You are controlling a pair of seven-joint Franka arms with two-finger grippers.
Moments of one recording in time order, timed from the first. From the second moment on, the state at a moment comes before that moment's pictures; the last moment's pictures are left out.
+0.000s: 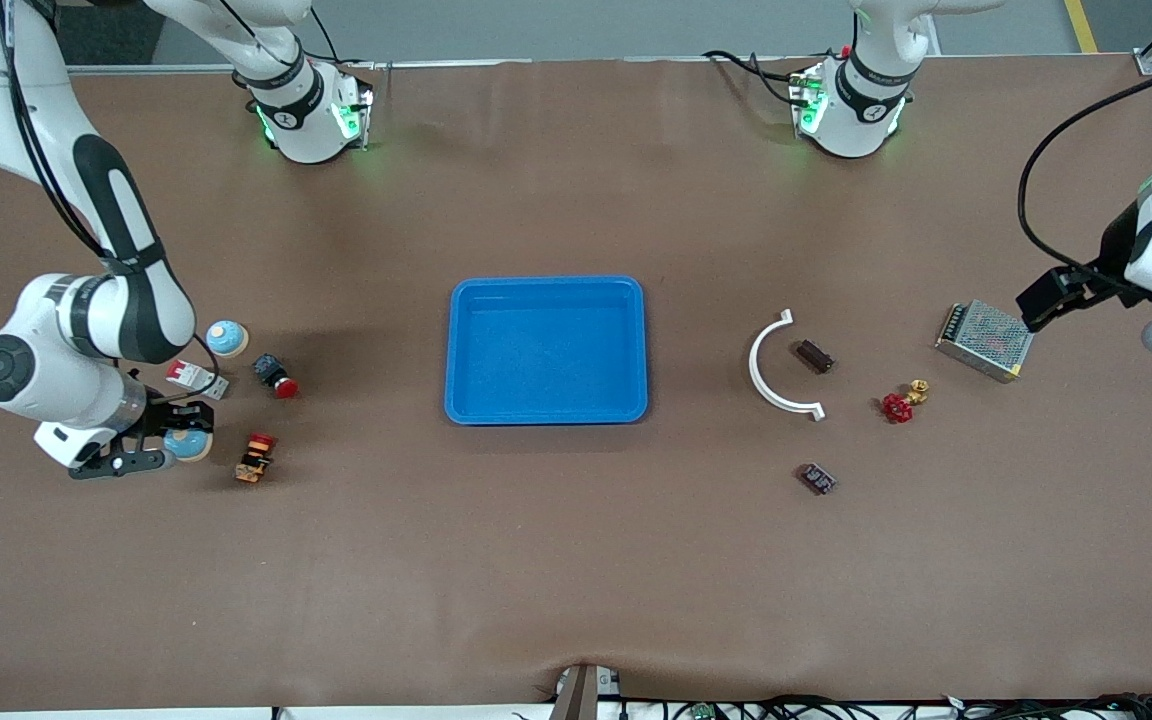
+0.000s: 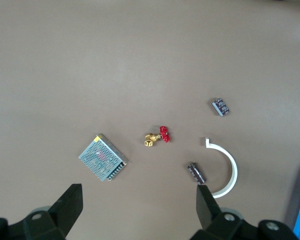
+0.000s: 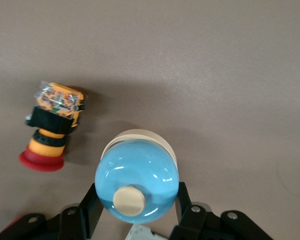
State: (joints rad) left arm 0.00 0.10 -0.14 -1.45 0.17 1.58 -0.30; right arm -0.12 0.53 -0.02 -1.90 -0.06 2.40 -0.25
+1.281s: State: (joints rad) left arm 0.02 -0.02 -0.13 -1.51 0.03 1.50 -0.12; right arm -0.19 0.59 0.00 -1.91 -0.02 2.50 -0.37
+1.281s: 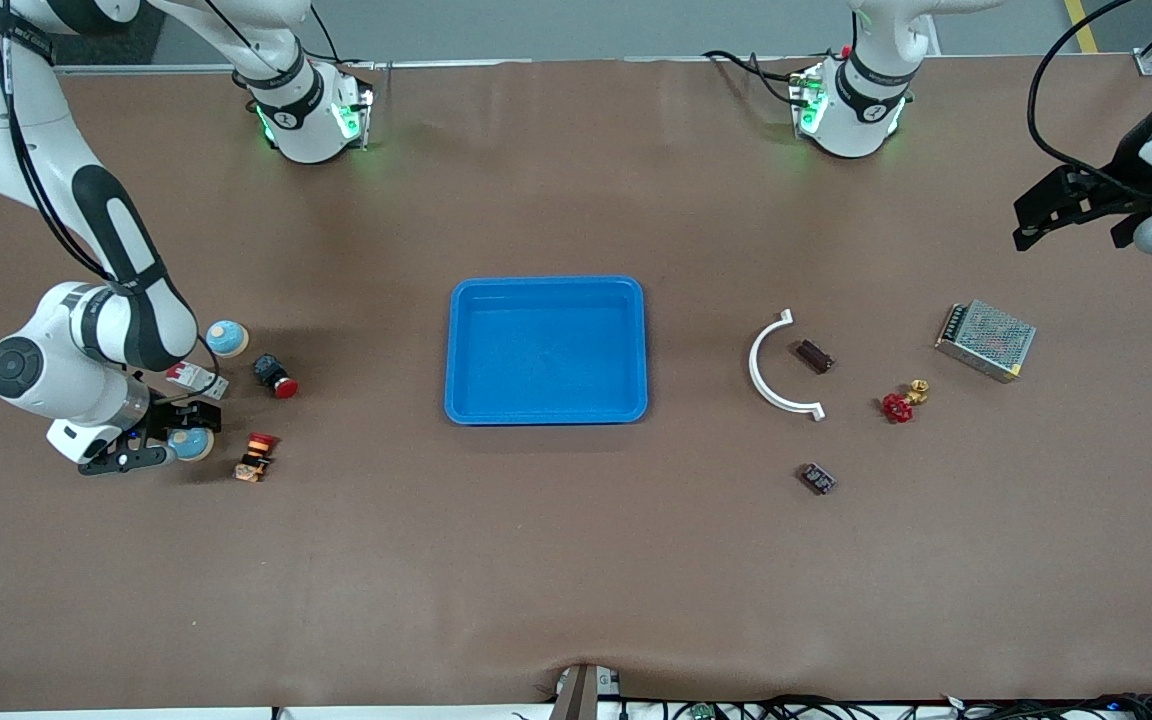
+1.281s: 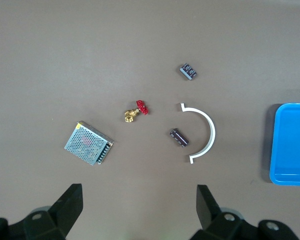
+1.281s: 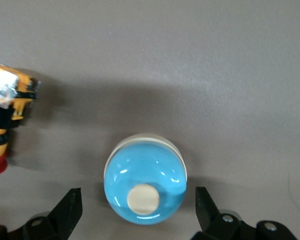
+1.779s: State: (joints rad) left arm 0.02 -0.01 -0.13 -1.51 0.03 1.50 -0.12; right arm -0.16 0.50 0.00 -1.61 -0.02 1.92 -0.39
